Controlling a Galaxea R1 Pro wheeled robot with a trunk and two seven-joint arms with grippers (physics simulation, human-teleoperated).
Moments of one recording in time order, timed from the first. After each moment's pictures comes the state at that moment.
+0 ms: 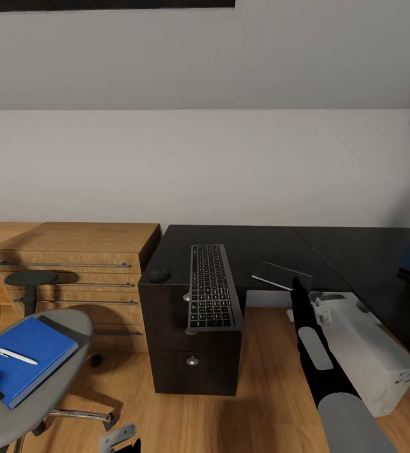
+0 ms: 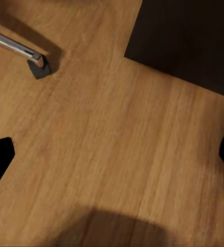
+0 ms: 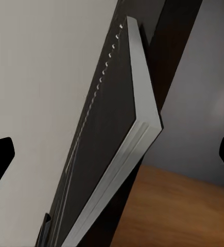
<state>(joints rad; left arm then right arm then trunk) -0.13 0.18 -0.64 -0.86 0.89 -0.08 0.42 -0.62 0.05 -0.22 -0.84 -1.07 -0.21 0.06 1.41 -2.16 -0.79</state>
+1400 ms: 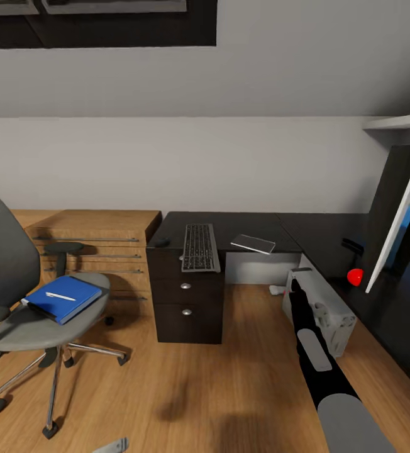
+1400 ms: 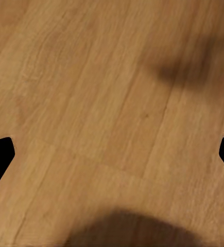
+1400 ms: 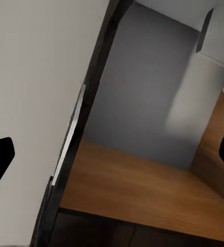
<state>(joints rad) -0.13 0.18 -0.64 -0.77 0.89 -0.08 0.42 -0.62 0.05 -0.22 -0.82 -1.07 -0.21 0.07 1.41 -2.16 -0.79</state>
